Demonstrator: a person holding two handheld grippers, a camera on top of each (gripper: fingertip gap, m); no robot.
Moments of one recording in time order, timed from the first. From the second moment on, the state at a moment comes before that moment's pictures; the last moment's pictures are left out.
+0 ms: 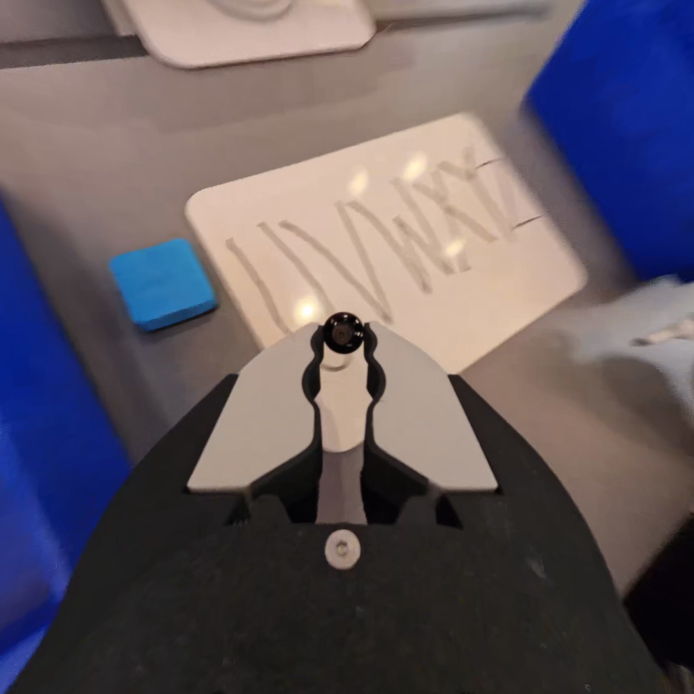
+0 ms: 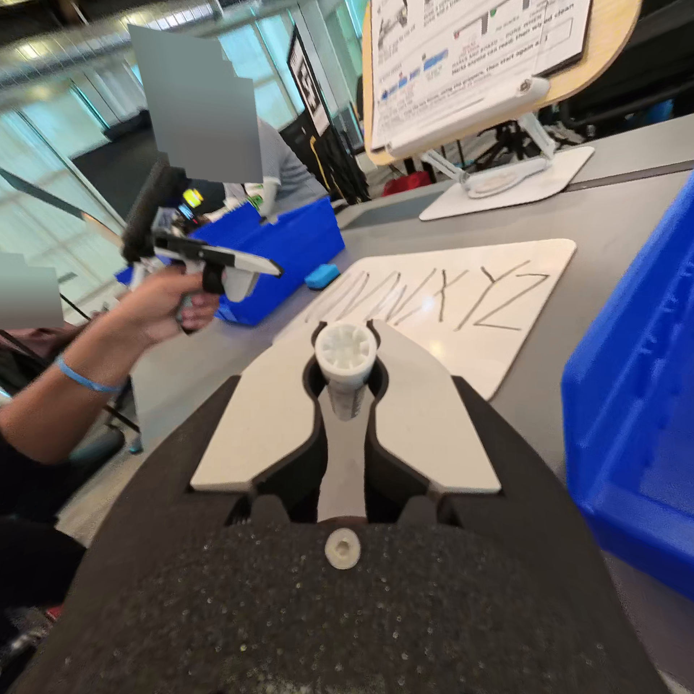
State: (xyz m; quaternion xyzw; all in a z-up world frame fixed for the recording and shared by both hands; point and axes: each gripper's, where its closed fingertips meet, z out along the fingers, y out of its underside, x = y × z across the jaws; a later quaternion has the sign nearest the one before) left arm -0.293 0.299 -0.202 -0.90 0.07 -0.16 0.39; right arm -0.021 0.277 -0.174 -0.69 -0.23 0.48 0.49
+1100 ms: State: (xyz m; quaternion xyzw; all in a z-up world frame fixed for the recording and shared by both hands) left arm -0.179 0.250 -0.108 -0.49 -0.07 -0.79 0.35; right arm -0.144 0.274 -0.074 -0.48 -0.18 0.70 0.49
